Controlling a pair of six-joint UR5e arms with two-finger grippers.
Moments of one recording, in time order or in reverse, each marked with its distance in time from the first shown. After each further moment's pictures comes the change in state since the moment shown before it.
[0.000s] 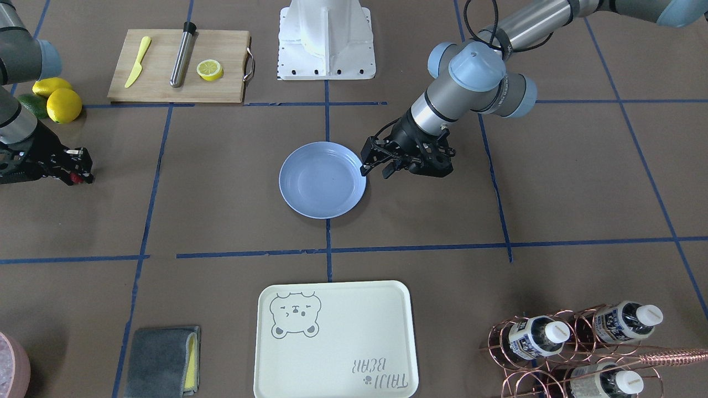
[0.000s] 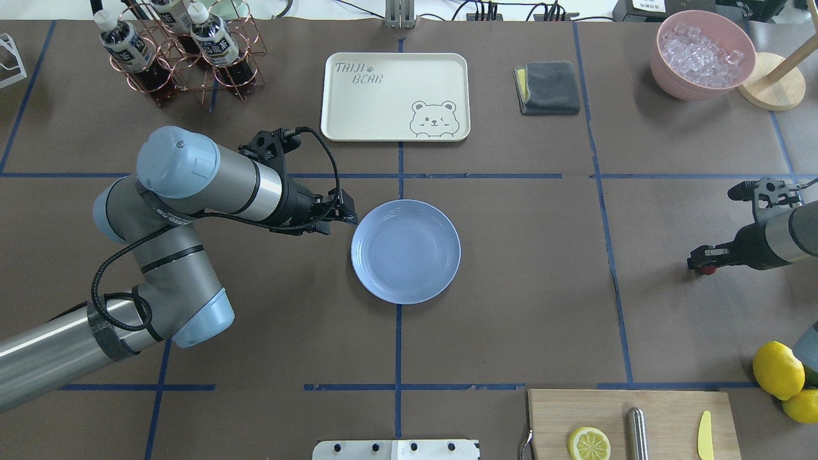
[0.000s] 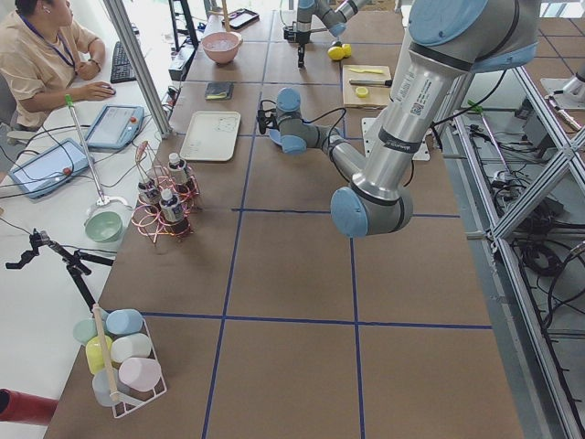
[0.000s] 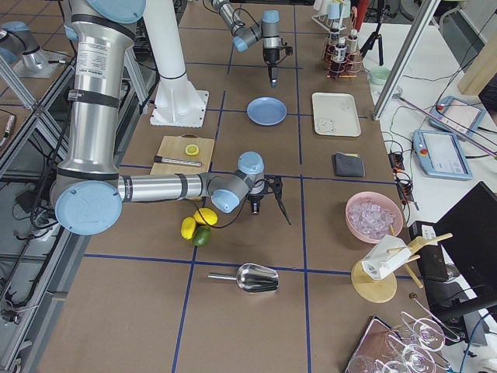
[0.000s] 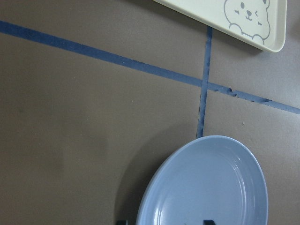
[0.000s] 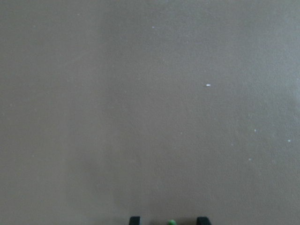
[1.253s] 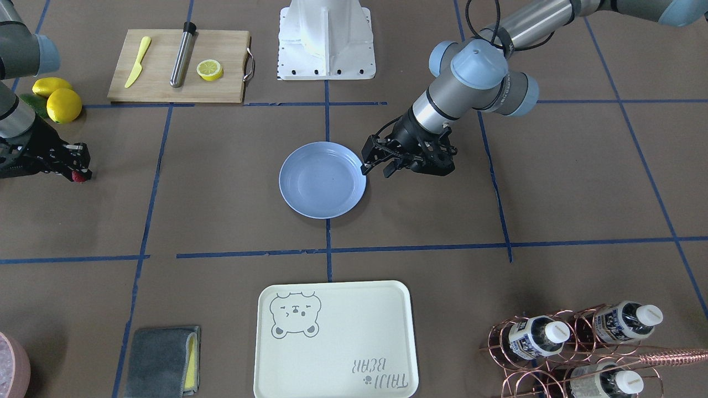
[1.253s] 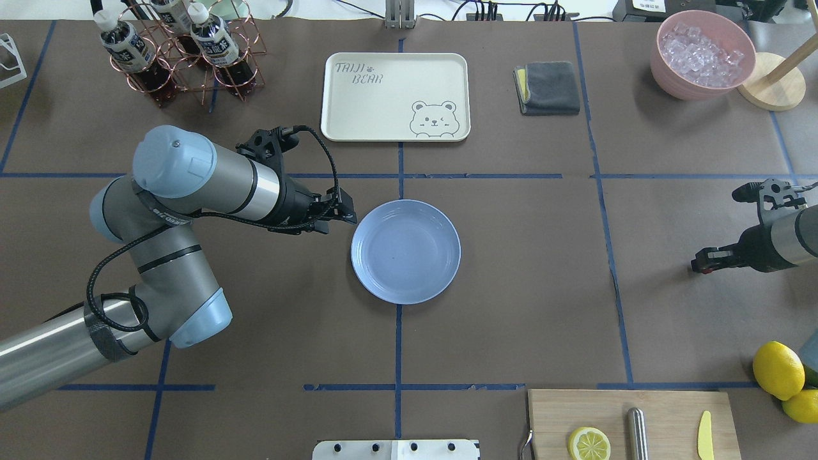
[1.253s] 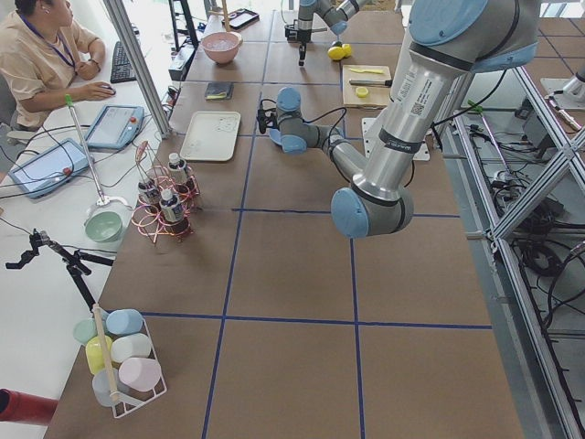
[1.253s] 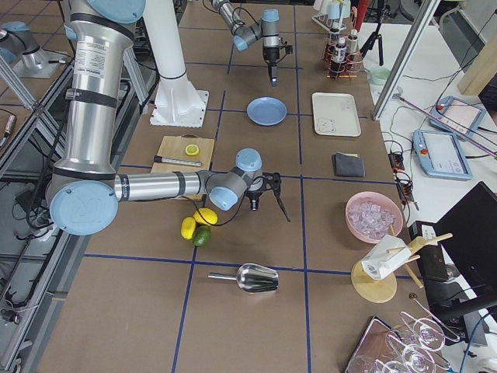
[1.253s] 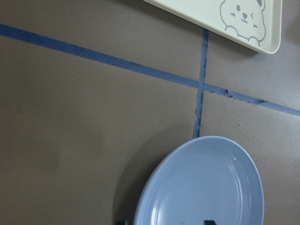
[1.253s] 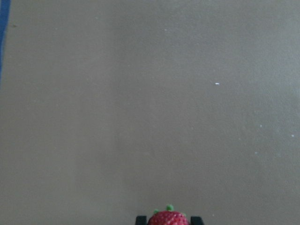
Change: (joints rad) left arm -0.002 0.007 -0.016 0.000 0.000 -0.002; right arm 0.001 -0.014 0.065 -0.004 0.003 0.022
